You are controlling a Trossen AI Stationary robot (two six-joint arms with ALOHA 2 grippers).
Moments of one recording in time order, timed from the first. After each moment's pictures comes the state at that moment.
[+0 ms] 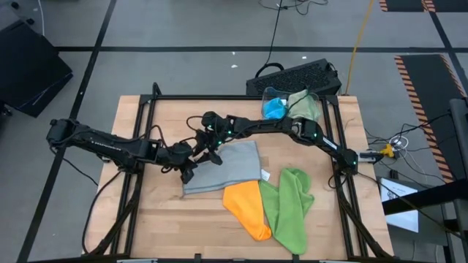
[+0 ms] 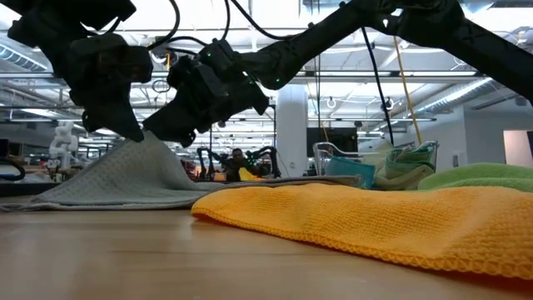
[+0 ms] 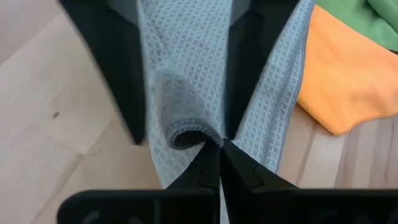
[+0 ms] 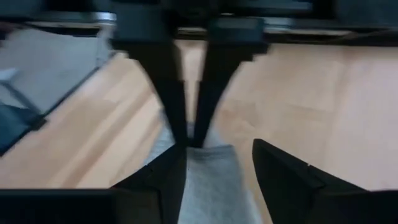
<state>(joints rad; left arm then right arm) -0.11 1.05 0.51 -0.32 -0.11 -0.66 -0.21 2.42 1.92 -0.10 -0.78 -0.15</state>
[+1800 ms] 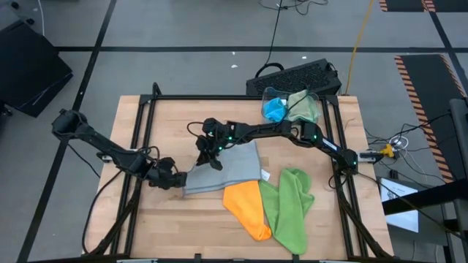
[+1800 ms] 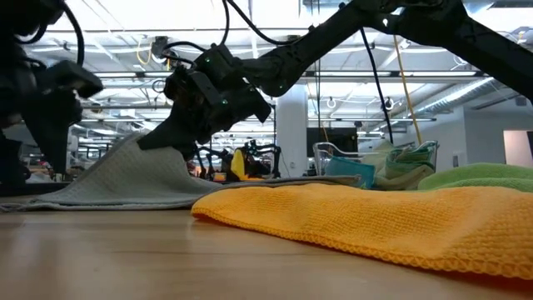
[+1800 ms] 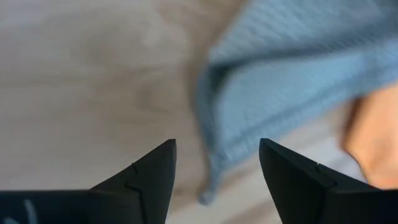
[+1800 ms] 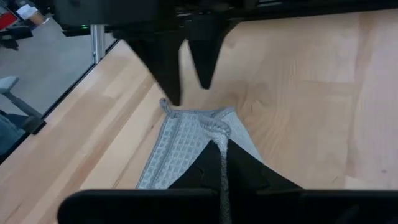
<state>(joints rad) -0.46 1.04 0.40 -0.46 -0.13 -1.91 -0.18 2.42 1.85 -0.05 -0.73 -0.07</state>
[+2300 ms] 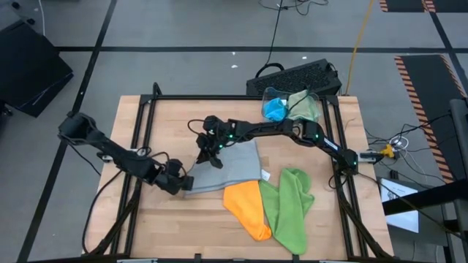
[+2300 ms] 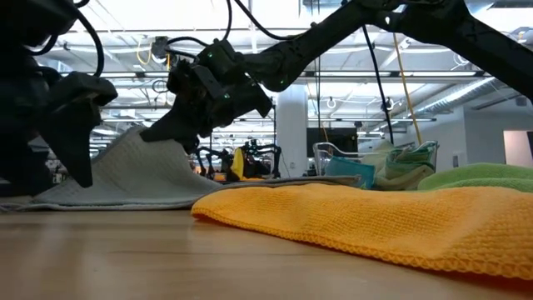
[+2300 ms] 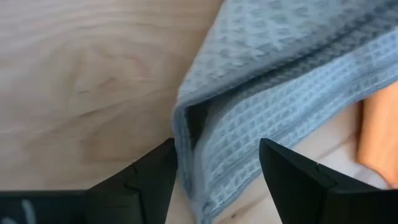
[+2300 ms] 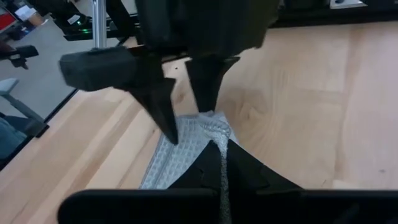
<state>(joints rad) -0.46 1.28 0.41 -0.26 -0.23 -1.77 -0.19 2.40 1.85 -0.06 -0.73 -0.07</state>
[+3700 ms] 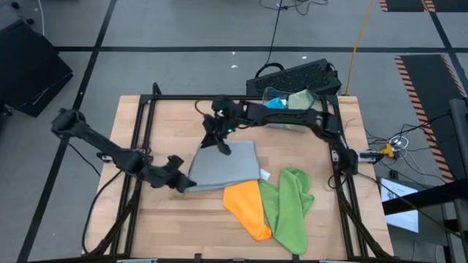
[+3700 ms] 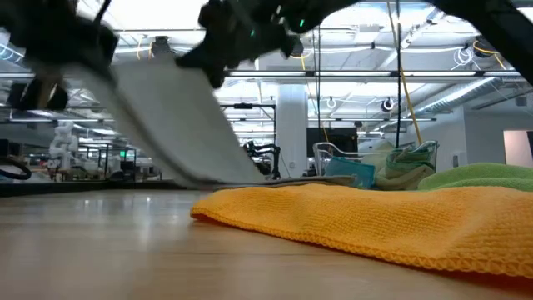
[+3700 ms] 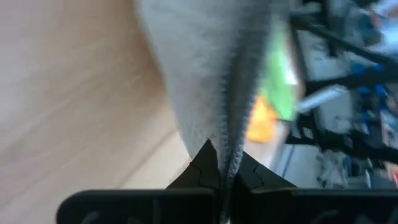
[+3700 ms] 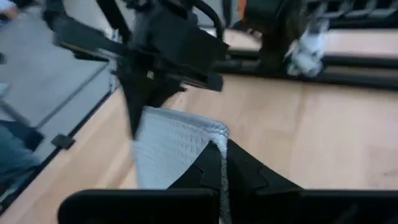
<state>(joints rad) -0.49 0.98 0.50 -0.16 -0.29 -1.43 -0.23 2.13 1.85 -0.30 -0.69 -0.16</state>
